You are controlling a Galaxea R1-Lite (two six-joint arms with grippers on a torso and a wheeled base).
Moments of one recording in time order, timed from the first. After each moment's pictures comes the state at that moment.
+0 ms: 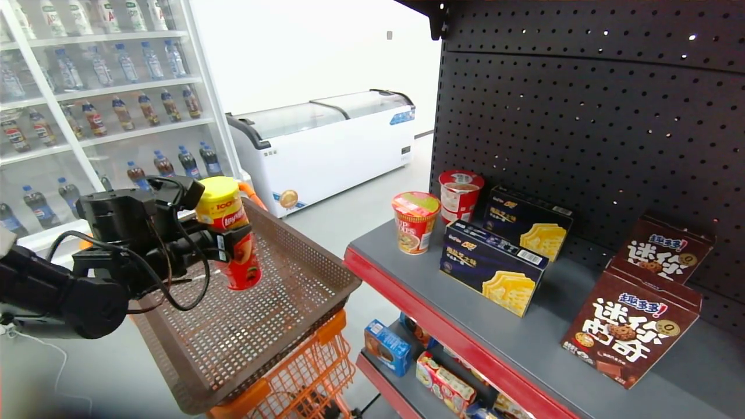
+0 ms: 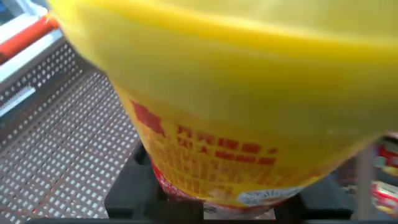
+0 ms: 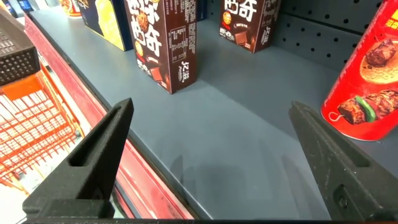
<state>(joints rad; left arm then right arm) 0.04 1.93 -0.80 -0.93 -0.28 0.08 0.00 0.00 0.00 0.00 0.02 0.00</state>
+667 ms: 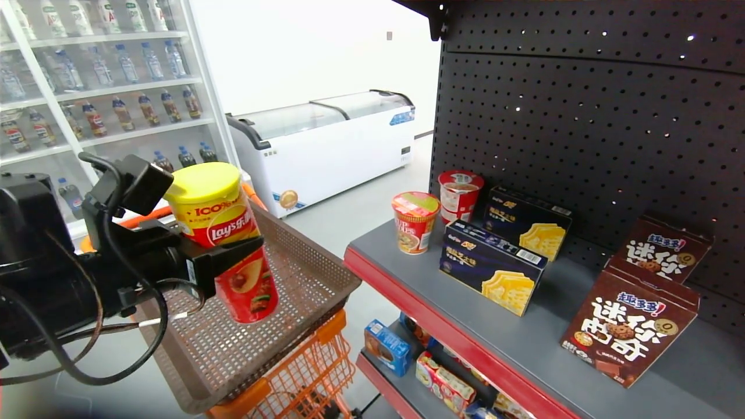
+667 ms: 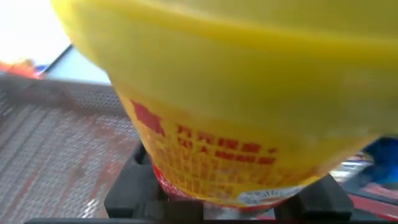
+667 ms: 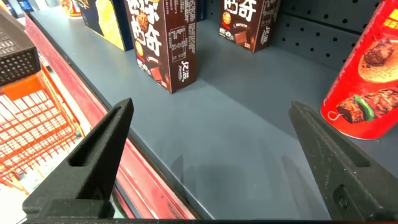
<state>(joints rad) -0.16 1.44 -0.60 -0.66 -0.36 0.09 0.00 0.00 0.00 0.00 0.02 0.00</state>
